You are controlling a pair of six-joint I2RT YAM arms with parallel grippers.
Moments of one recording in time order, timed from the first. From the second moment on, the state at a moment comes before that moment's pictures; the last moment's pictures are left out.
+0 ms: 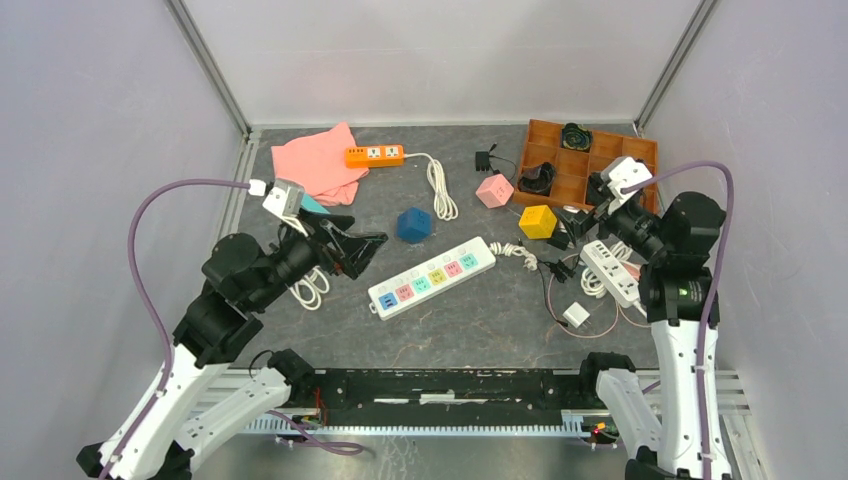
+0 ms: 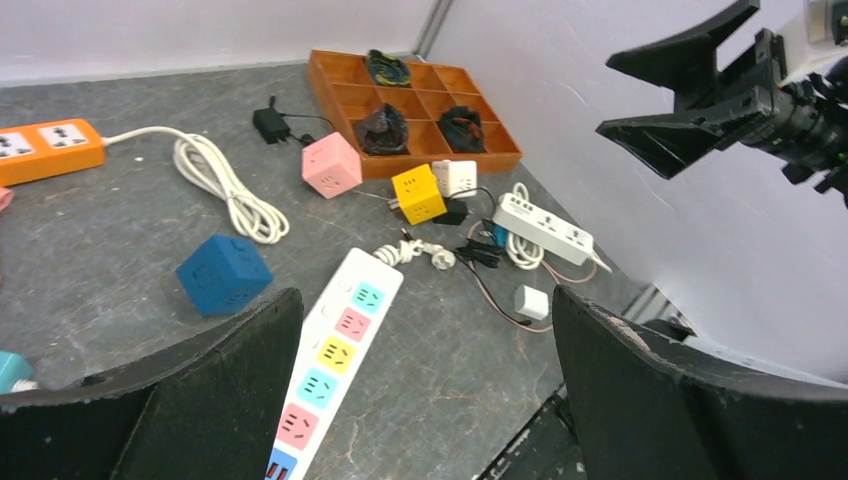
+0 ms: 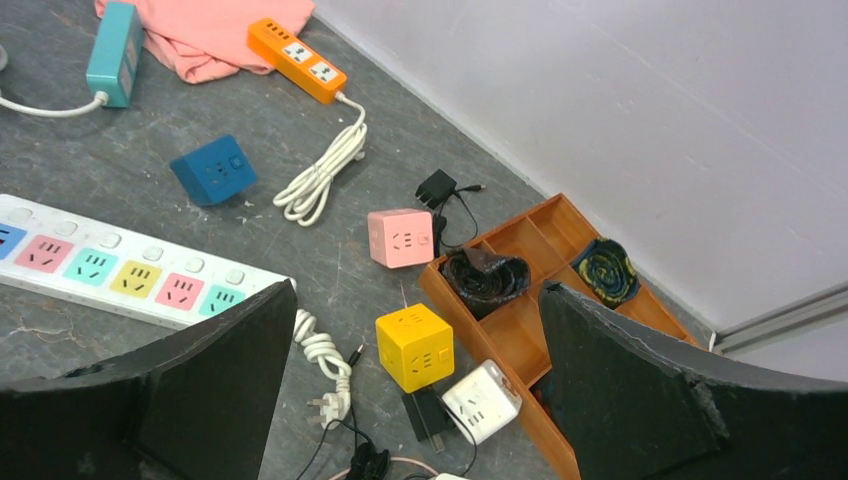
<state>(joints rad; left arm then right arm) -0.64 0.61 0.99 -0.40 0.08 -0.40 -0.10 0.75 0.97 -0.35 -0.71 -0.39</state>
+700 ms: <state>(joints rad) -0.64 0.60 1.02 -0.41 0.17 -0.41 -0.10 0.70 1.02 -0.44 -0.79 -0.39</state>
